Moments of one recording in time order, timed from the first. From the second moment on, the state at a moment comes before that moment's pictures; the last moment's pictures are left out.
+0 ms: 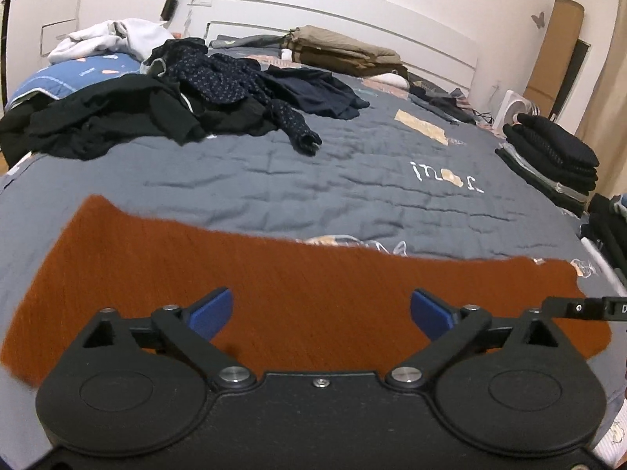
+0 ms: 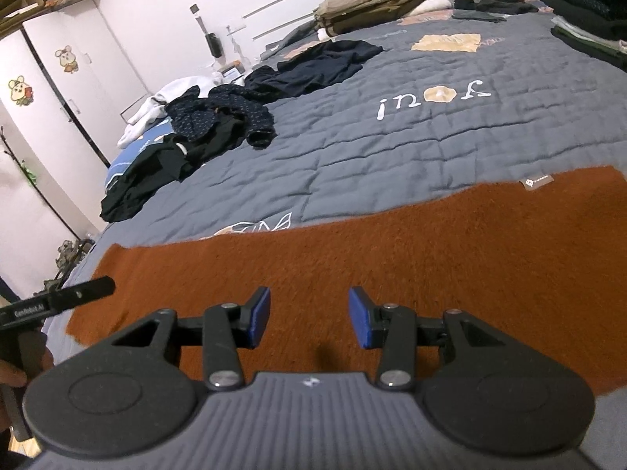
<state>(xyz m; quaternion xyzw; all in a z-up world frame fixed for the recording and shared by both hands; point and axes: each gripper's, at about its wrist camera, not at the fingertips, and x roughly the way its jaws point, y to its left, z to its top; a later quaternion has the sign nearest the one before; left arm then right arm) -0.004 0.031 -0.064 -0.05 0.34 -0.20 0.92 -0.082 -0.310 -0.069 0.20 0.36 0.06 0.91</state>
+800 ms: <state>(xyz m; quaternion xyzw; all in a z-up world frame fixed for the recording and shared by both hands) -0.068 0.015 -0.058 0.01 0.31 -0.14 0.94 -0.130 -0.285 -0.048 0.15 0.35 0.08 0.92</state>
